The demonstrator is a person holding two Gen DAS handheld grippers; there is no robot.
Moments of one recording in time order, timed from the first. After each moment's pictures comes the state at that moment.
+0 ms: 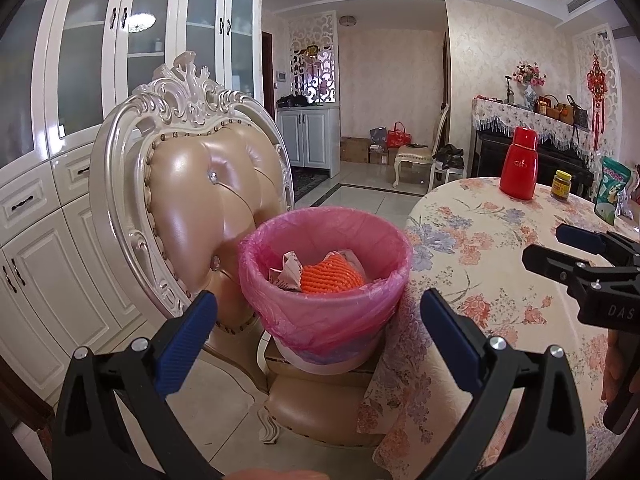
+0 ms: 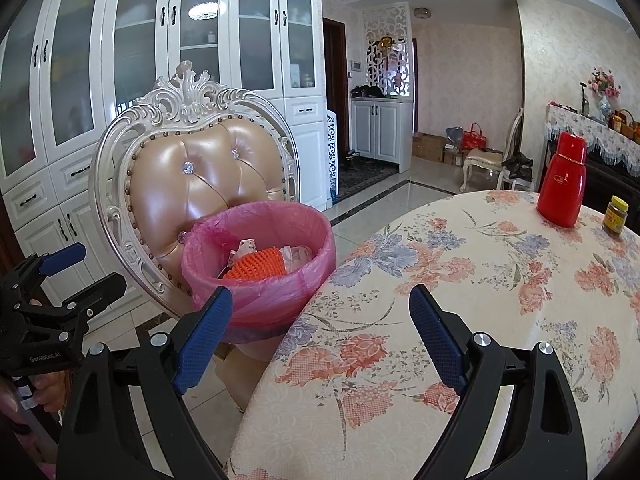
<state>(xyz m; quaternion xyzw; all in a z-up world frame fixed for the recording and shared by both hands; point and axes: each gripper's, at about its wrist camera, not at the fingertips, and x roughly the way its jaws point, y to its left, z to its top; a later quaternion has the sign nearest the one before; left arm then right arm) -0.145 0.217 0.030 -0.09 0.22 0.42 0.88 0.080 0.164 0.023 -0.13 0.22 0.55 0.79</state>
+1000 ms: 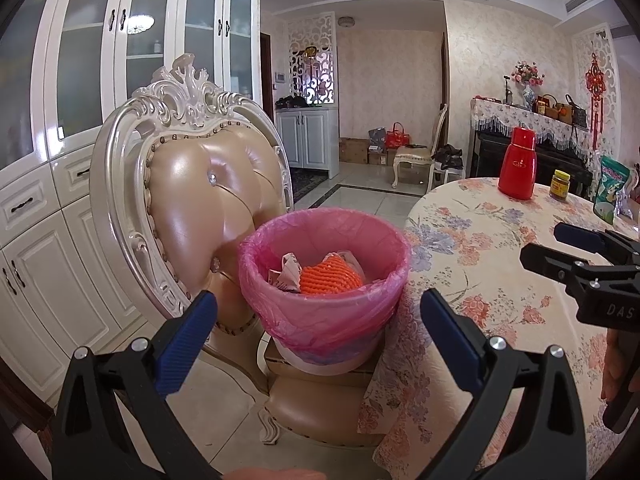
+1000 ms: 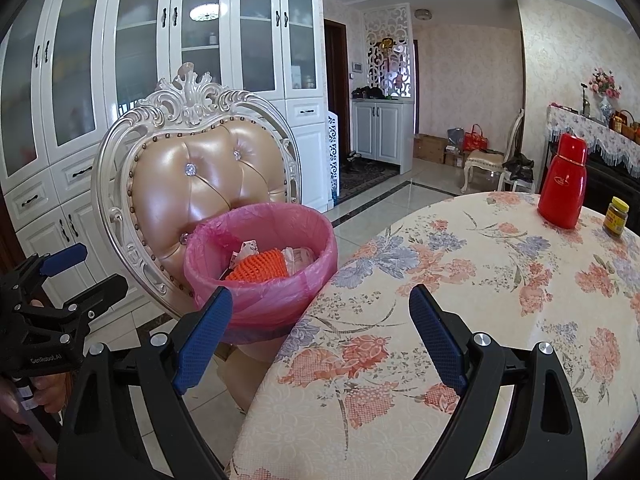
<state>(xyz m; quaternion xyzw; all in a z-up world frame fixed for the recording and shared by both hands) -0.145 0.216 0.032 -0.09 0.22 0.42 0.88 0.079 0.164 0.025 -0.13 0.22 0.56 0.79</state>
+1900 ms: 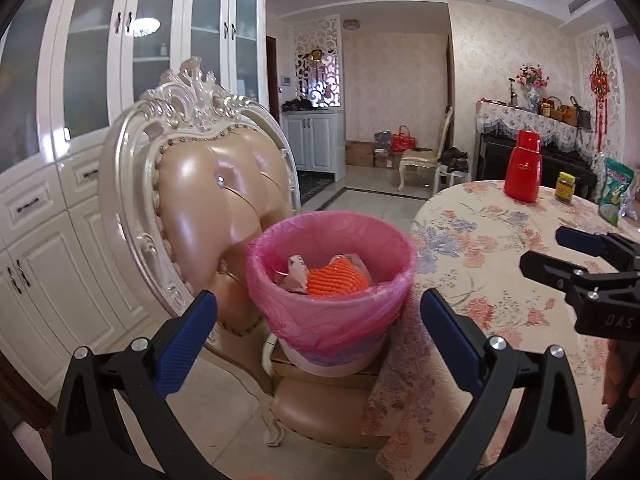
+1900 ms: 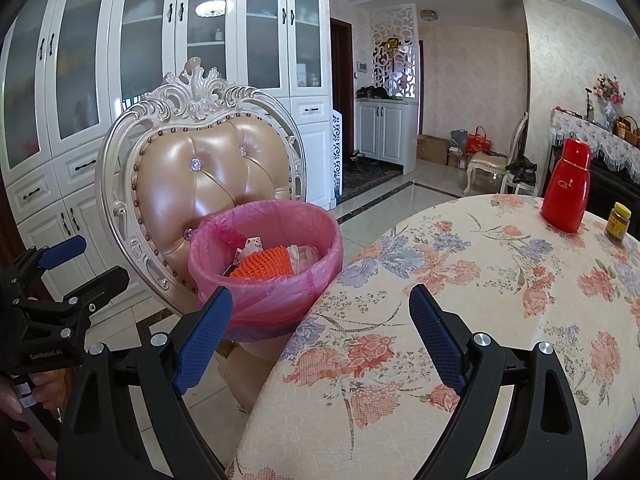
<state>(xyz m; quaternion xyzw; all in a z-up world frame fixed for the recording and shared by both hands) -0.148 0.215 0.032 -0.09 0.21 0.42 0.88 0.071 0.167 0.025 -0.14 0.22 0.56 0.79</state>
